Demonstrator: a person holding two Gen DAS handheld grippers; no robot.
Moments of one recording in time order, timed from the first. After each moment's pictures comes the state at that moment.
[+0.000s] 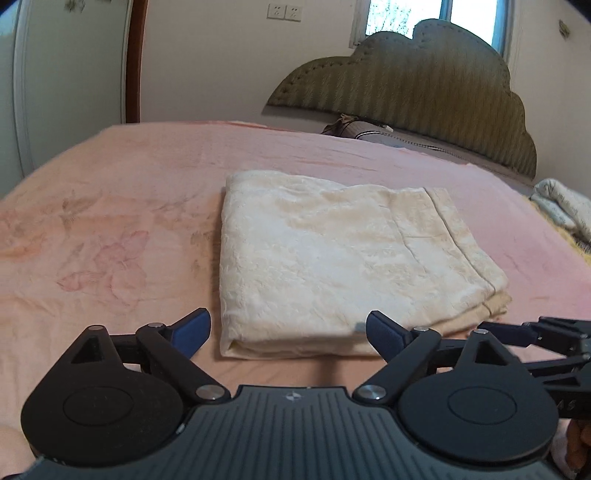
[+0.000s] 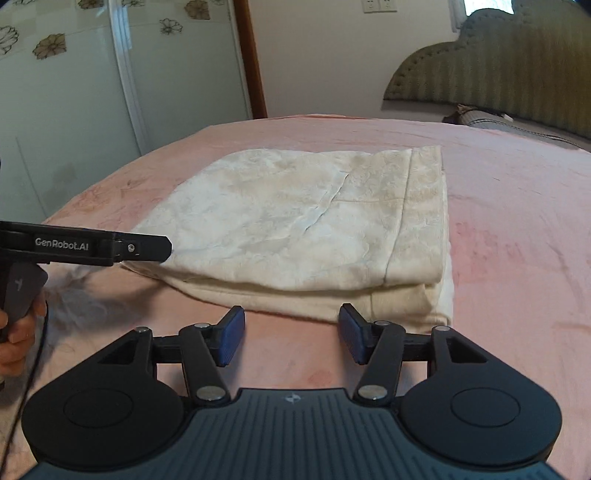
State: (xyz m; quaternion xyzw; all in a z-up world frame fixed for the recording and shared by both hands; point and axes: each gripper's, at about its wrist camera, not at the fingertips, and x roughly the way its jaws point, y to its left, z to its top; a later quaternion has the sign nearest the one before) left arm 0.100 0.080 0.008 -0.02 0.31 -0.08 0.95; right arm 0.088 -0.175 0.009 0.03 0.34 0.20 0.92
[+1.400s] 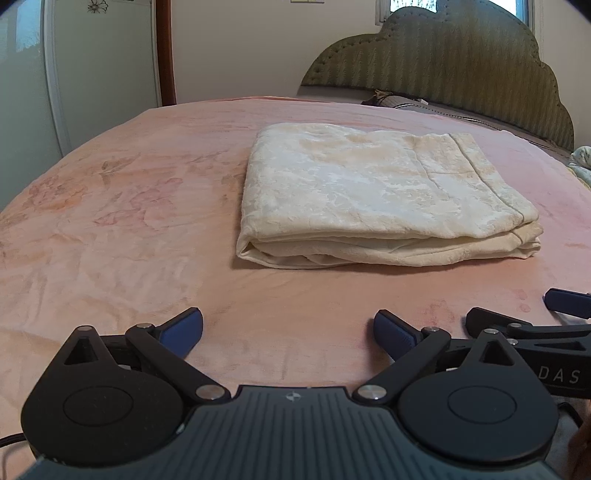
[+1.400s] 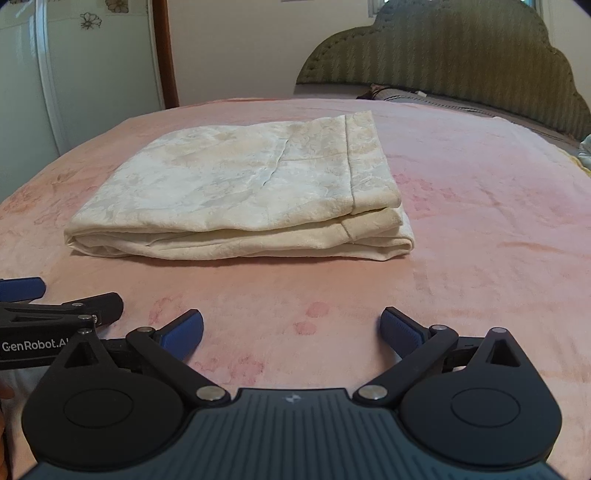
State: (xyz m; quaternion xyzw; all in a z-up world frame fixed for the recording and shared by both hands) left arm 0.065 0.072 -0.029 0.01 0.34 -0.01 0.94; right arm 0.056 -0.142 -0.008 0.02 0.36 0.04 0.93
